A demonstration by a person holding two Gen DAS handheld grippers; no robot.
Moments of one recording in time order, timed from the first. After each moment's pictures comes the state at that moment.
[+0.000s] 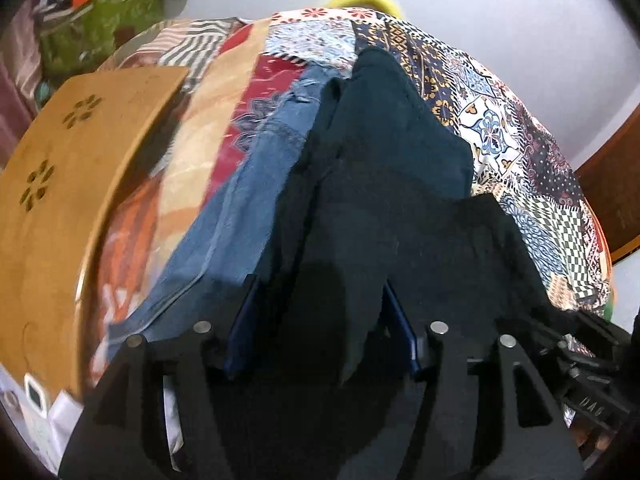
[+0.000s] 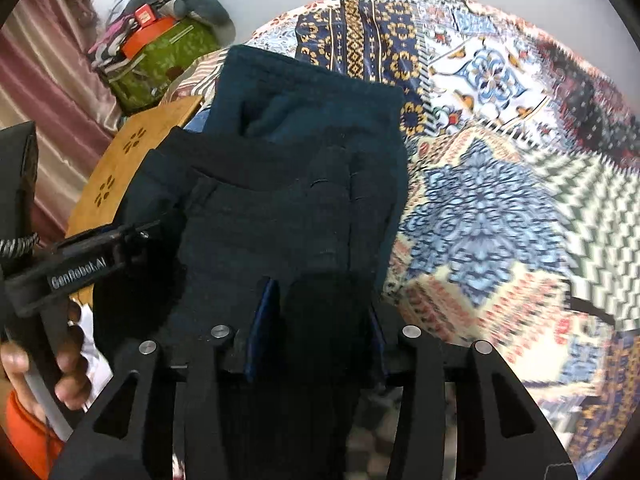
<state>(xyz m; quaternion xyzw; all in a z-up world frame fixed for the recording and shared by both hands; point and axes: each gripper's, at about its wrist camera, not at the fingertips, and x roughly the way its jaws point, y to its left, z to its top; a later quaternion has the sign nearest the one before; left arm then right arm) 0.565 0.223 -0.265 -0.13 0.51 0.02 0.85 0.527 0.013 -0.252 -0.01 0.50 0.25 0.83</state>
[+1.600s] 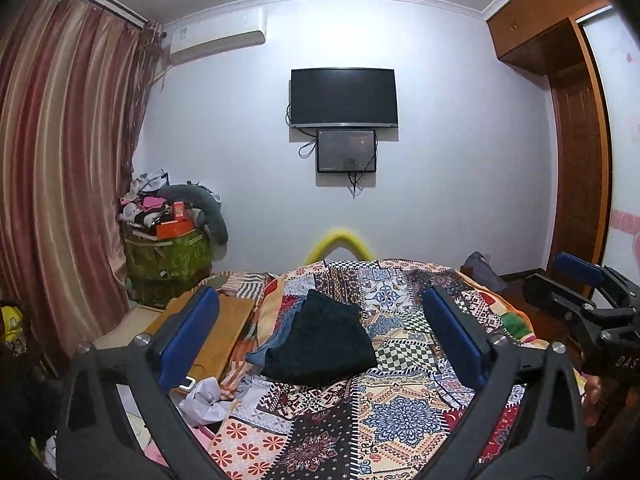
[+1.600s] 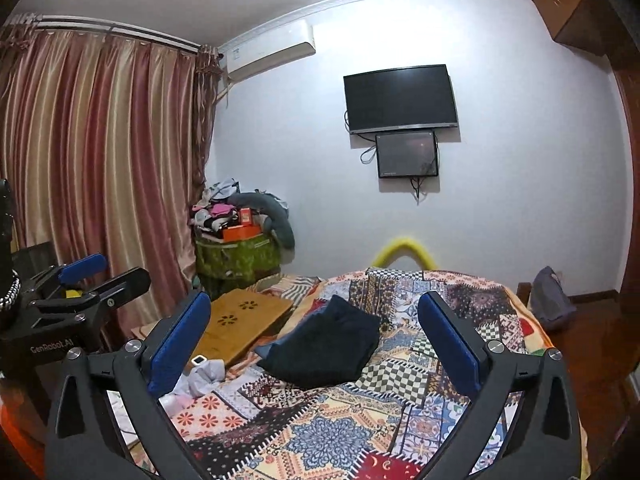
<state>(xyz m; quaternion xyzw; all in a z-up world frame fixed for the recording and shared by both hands) 0.070 0.058 0.024 0.02 0.09 0.06 0.99 0.143 -0.139 -0.022 0.02 0.07 0.27 0.96</state>
